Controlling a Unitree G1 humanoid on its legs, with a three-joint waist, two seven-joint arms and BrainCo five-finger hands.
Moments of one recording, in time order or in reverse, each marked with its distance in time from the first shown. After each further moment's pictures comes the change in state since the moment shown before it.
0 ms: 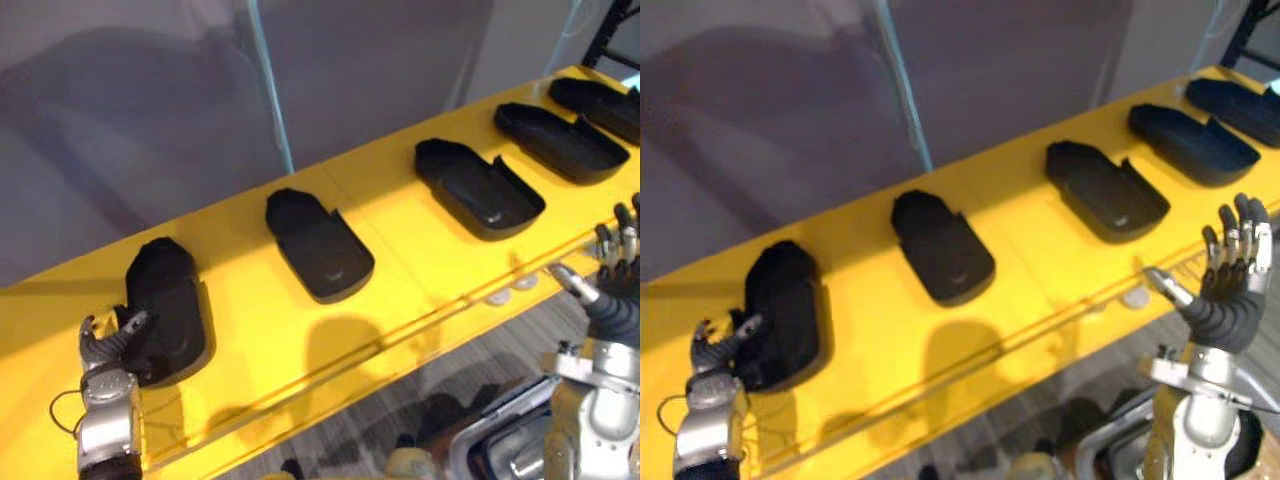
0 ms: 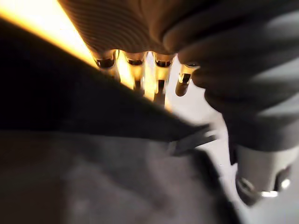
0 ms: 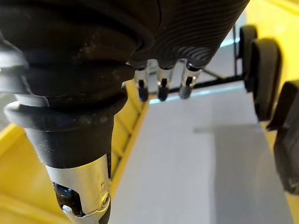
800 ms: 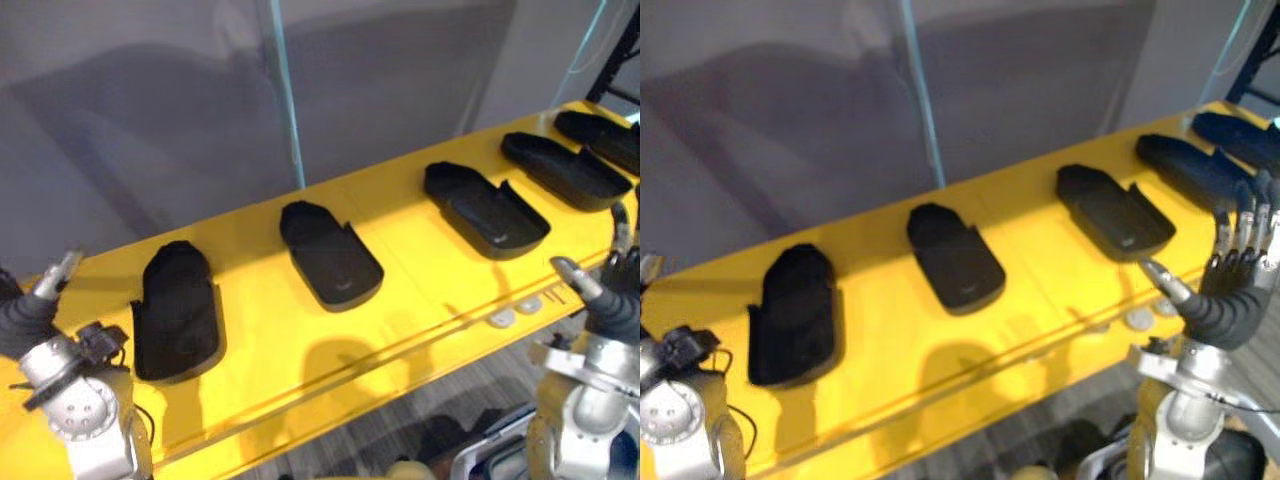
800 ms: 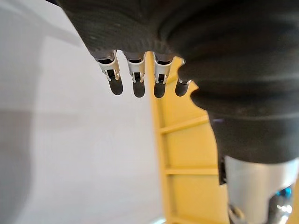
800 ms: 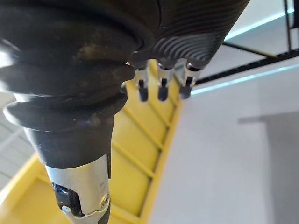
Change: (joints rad) left arm 0.134 -0.206 0.002 -0.506 -0.084 -0.811 0.063; right arm -0.052 0.064 0.028 0.002 -0.043 -0.144 -0.063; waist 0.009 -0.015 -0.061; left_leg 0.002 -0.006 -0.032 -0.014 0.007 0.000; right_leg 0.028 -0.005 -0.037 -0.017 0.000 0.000
